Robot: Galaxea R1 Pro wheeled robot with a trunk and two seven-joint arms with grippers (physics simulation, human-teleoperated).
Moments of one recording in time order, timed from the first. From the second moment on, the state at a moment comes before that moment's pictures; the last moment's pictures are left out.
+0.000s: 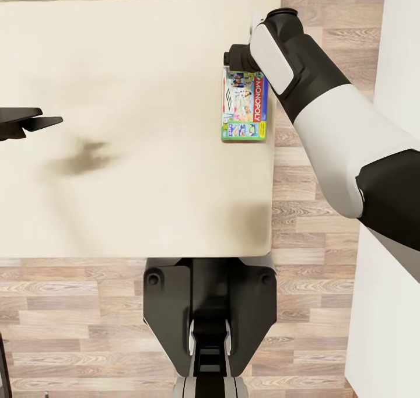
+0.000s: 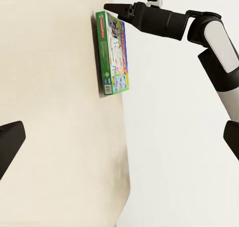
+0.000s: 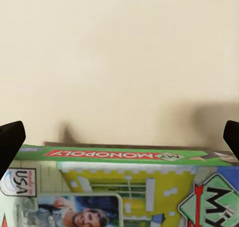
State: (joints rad) left arm -1.32 0.63 0.15 -1.11 0.30 1.04 -1.57; right arm -1.92 0.17 0.36 -0.55 -0.53 0.68 -0.39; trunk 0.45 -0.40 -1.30
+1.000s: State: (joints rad) left arm -1.32 0.63 0.12 -1.11 0.29 1.04 -1.57; right arm -1.92 0.17 0.36 -0.56 -0.53 0.68 -0.39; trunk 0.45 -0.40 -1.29
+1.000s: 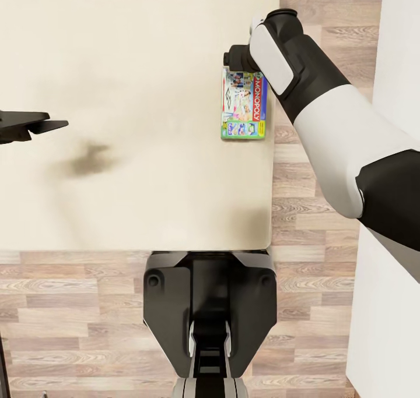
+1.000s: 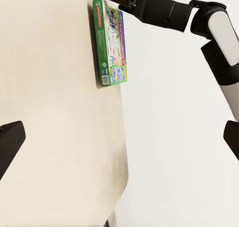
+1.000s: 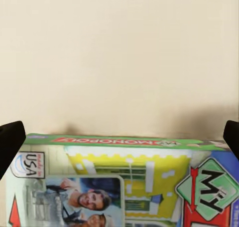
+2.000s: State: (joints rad) left arm -1.32 0.63 0.10 -1.11 0.29 1.04 -1.57; right arm -1.91 0.17 0.36 -0.56 -0.53 0.68 -0.39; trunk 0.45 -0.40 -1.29
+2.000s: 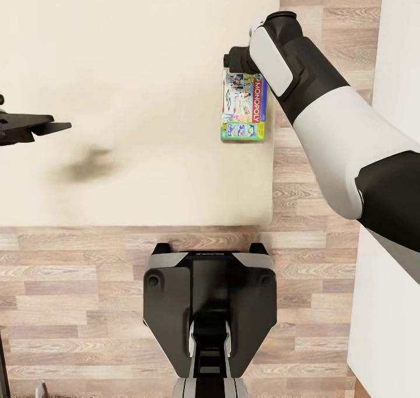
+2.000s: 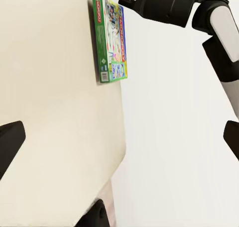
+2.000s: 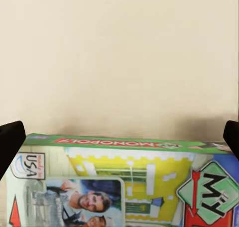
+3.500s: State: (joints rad) left arm -1.32 0.63 0.10 -1.11 0.29 1.04 -1.57; right arm -1.91 0.17 0.36 -0.56 -0.53 0.68 -0.39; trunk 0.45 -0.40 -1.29
